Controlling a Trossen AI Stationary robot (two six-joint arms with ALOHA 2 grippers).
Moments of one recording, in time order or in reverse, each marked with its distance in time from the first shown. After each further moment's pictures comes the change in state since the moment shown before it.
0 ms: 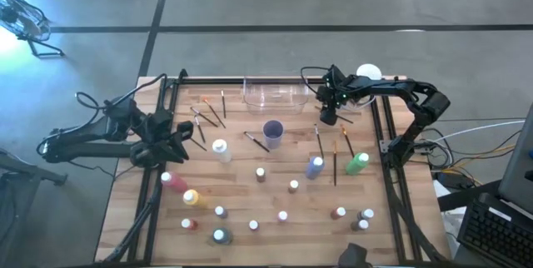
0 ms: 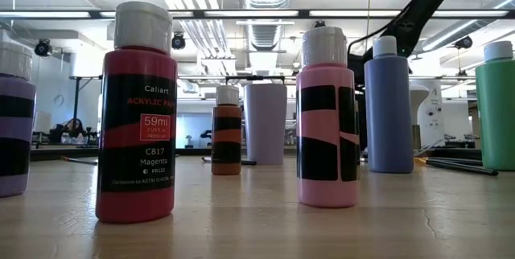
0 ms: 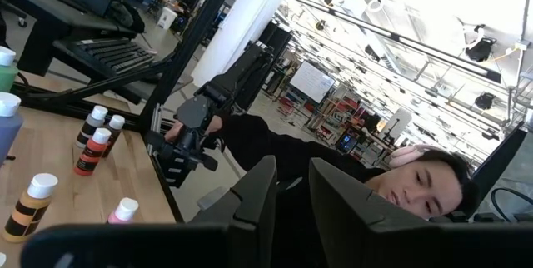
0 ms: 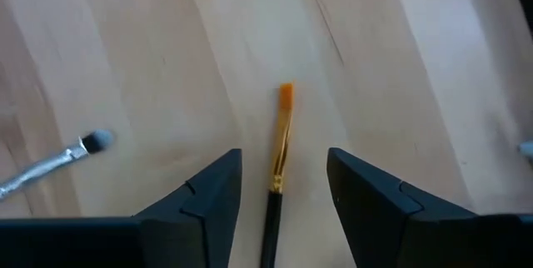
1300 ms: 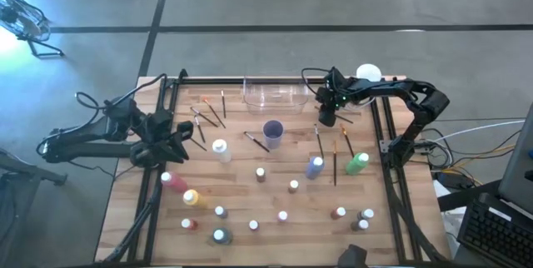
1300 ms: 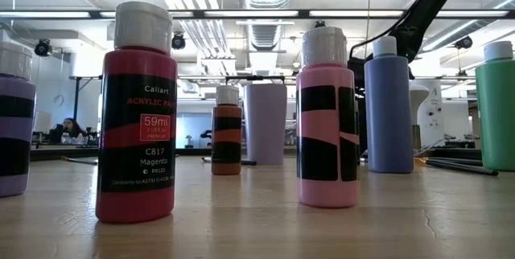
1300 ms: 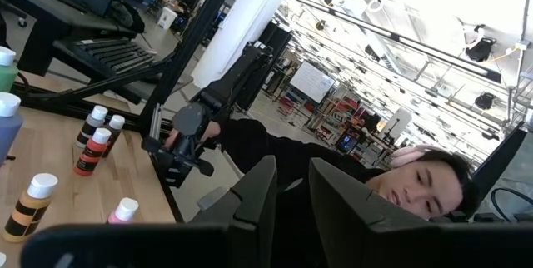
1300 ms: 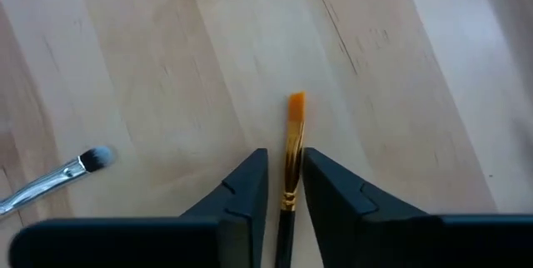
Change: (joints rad) left arm 0.000 0.000 0.000 0.000 0.000 0.000; right arm 0.000 0.039 -0.046 0.085 -0.005 0.022
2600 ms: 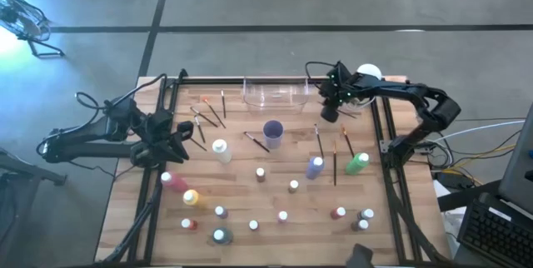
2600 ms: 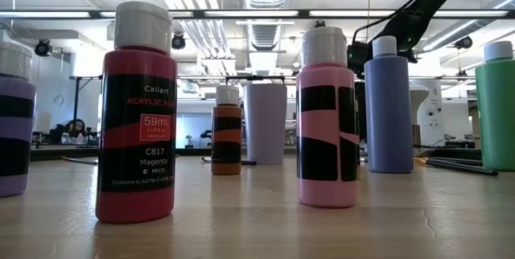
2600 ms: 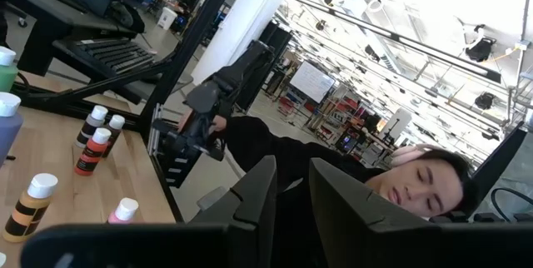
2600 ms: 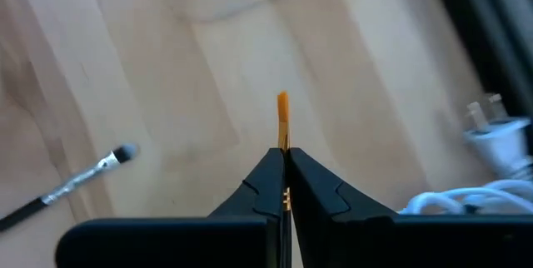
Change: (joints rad) left arm 0.000 0.000 0.000 0.000 0.000 0.000; right arm -0.001 -0.162 0.042 -0.112 0.010 0.049
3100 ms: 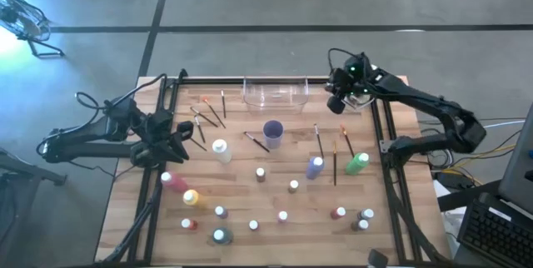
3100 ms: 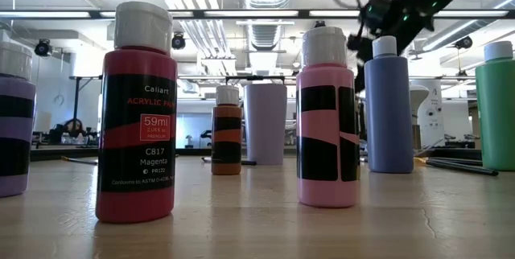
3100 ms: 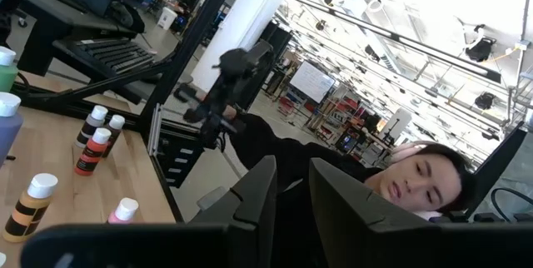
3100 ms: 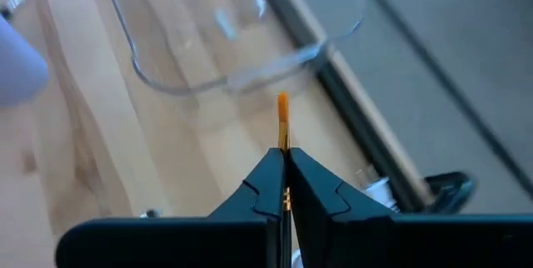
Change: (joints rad) left arm 0.000 0.000 0.000 0.000 0.000 0.000; right arm 0.006 -0.323 0.002 0.007 -0.006 0.054
